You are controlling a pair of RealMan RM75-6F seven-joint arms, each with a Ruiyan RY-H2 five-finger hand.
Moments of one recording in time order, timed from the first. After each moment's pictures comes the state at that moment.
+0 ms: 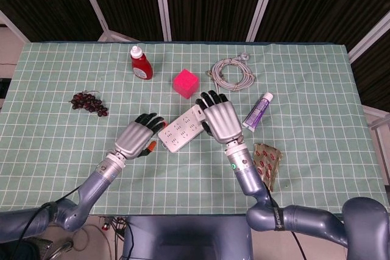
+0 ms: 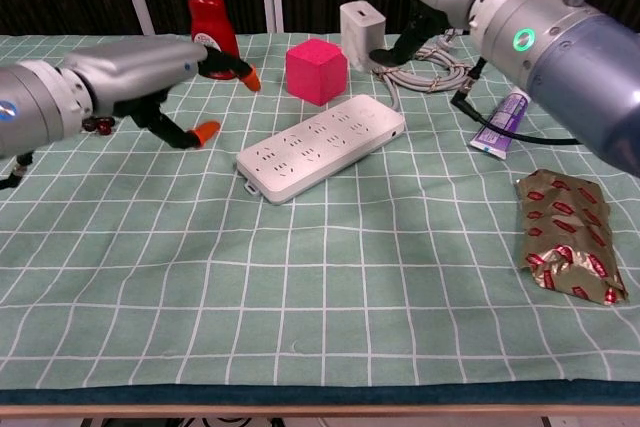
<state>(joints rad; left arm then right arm) -0.77 -1.48 -0.15 -1.58 1.21 1.02 0.36 0.84 -1.69 0.35 -1.52 -1.11 1.23 -0.68</state>
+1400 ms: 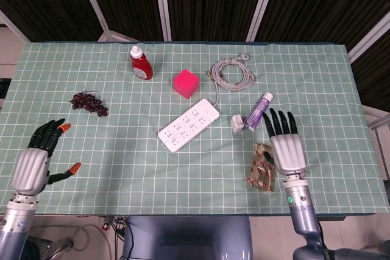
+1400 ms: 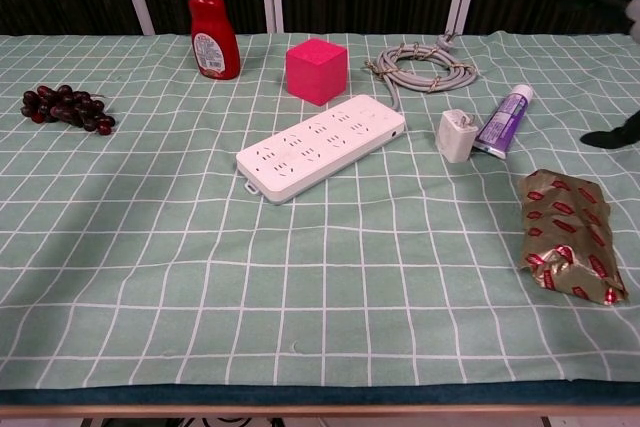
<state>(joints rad) -0.25 -1.18 0.02 -1.78 1.51 1.61 0.00 0.48 -1.44 0.08 -1.76 -1.20 1.54 -0.63</state>
